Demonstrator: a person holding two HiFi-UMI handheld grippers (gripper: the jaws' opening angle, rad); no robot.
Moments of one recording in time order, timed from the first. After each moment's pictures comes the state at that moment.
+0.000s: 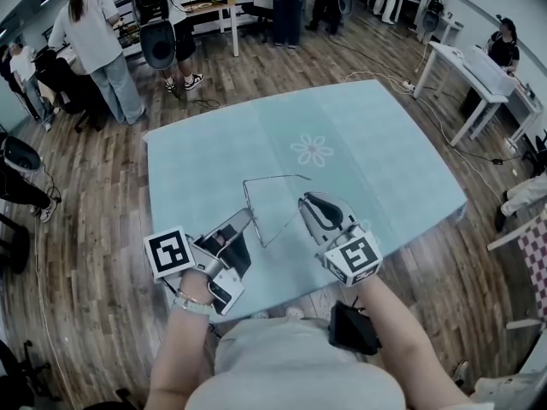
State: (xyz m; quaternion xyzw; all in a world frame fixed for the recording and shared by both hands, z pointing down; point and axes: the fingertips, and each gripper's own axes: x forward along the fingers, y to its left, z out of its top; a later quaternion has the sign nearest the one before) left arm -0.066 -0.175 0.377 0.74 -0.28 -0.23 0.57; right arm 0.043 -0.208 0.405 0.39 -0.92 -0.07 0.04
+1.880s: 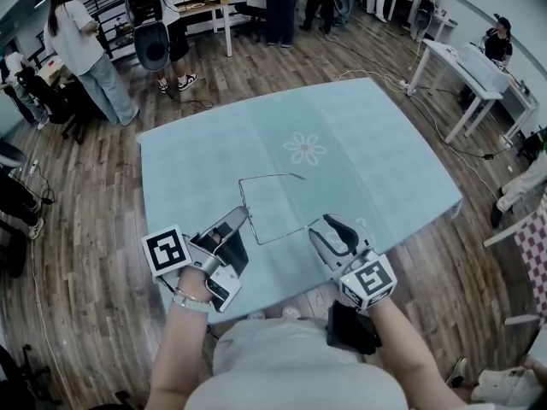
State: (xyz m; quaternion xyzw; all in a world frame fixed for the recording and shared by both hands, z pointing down) left arm -0.066 -0.185 0.384 0.73 -0.28 -0.24 0.58; right arm 0.082 -0.161 0.430 0.40 -0.91 -0.03 0.08
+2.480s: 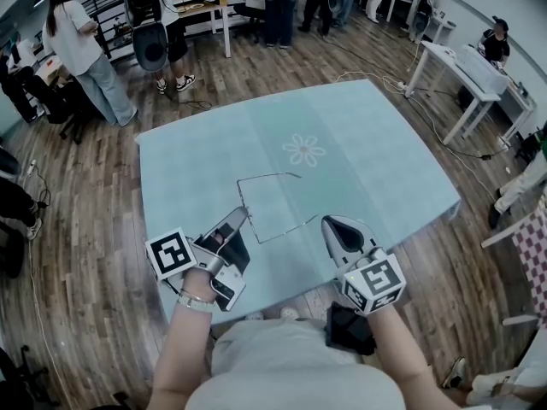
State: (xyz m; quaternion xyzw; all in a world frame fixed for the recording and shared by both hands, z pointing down) left arm -0.068 -0.189 0.390 0.73 -0.30 -0.25 0.56; right arm 0.090 -0.162 0.396 0.45 -0.89 0.01 0.10
